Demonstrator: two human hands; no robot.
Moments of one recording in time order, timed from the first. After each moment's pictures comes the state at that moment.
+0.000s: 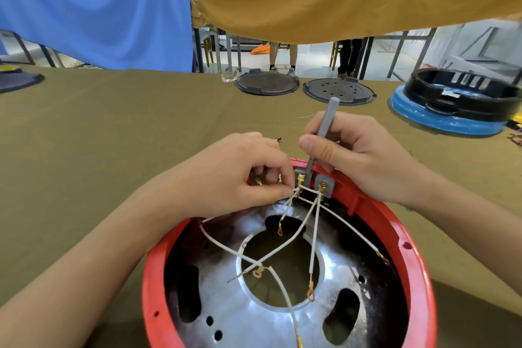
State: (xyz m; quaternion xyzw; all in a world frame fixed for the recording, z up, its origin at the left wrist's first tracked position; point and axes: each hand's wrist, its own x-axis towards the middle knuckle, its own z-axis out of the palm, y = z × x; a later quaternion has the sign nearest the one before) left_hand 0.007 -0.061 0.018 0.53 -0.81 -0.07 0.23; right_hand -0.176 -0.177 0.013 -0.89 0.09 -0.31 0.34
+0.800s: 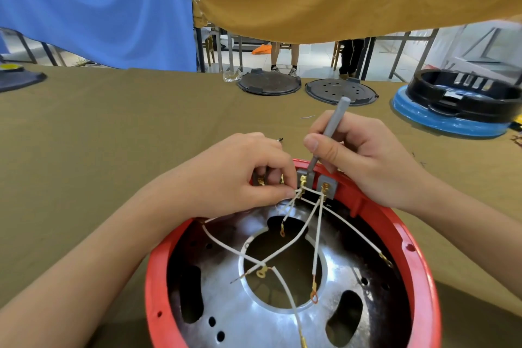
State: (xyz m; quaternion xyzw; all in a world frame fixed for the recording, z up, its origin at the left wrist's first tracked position) left_hand 0.008 -0.063 0.017 0.53 -0.81 -0.08 0.23; right_hand -0.177 -0.176 0.009 -0.88 0.08 -0.33 0.34
